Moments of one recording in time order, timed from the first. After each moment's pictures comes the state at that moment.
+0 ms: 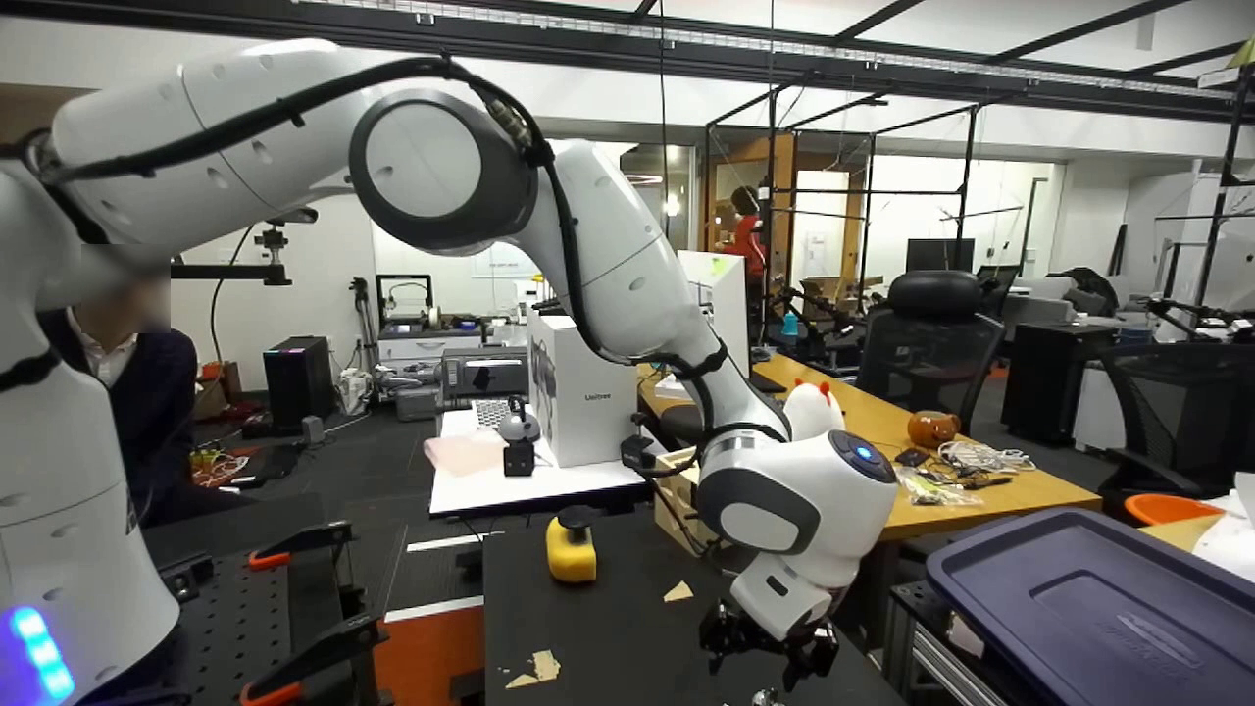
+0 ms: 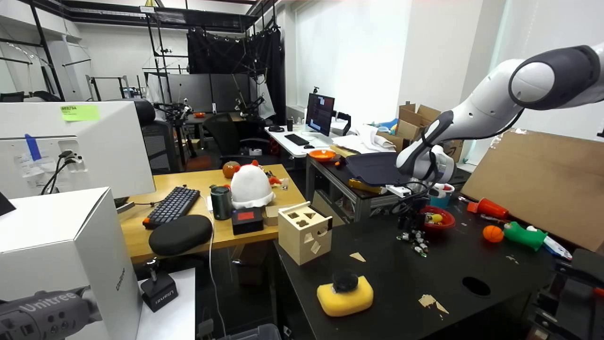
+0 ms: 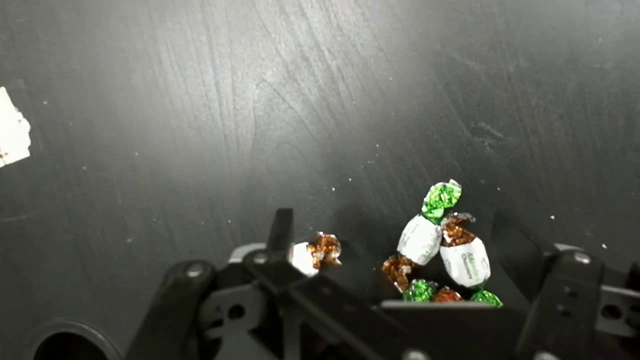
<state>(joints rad) -0.36 1.18 -0.08 -1.41 0.51 2.38 1.42</state>
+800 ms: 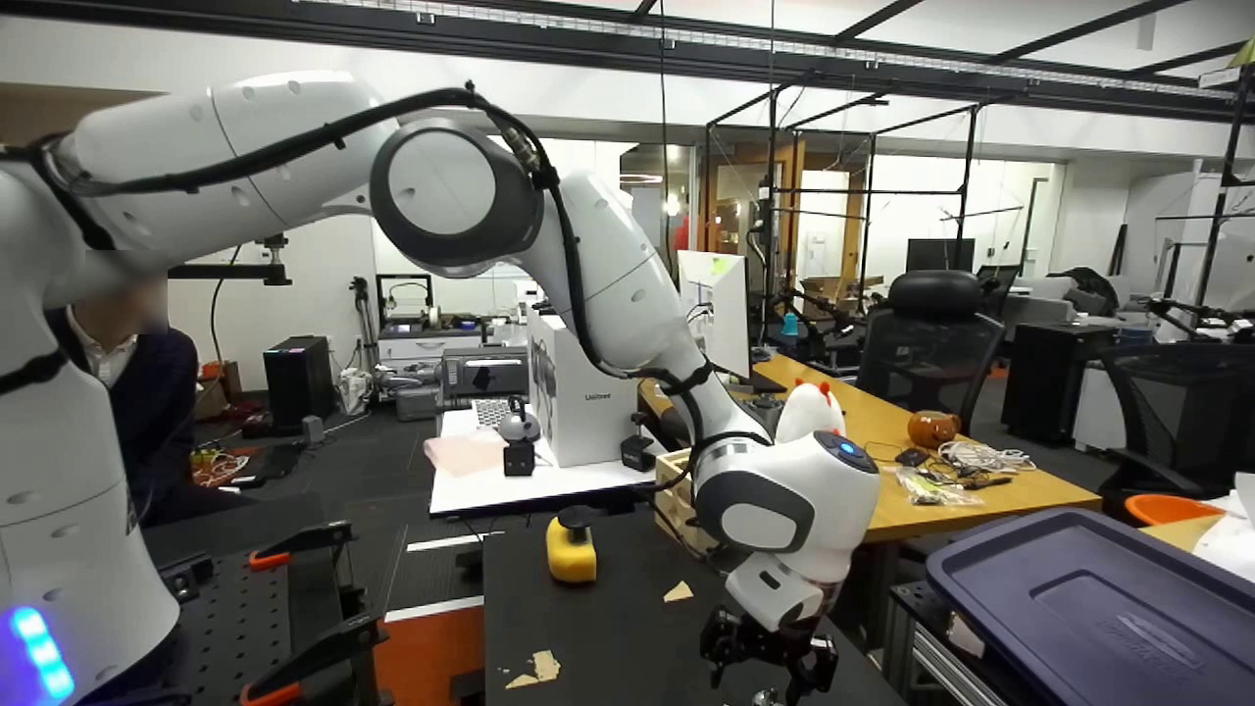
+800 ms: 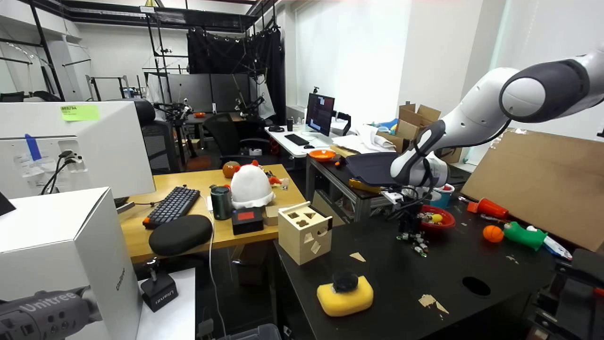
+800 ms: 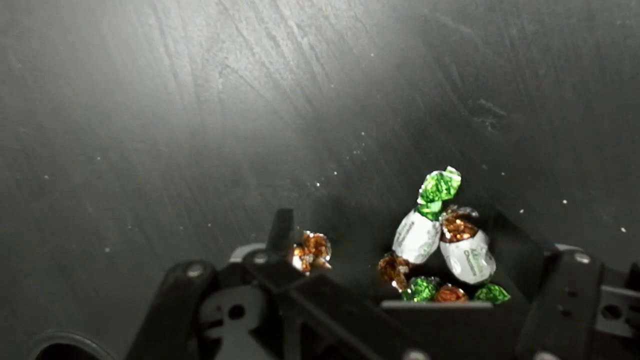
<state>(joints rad) -0.28 1.24 -0.16 -1.35 0.46 2.39 1.60</state>
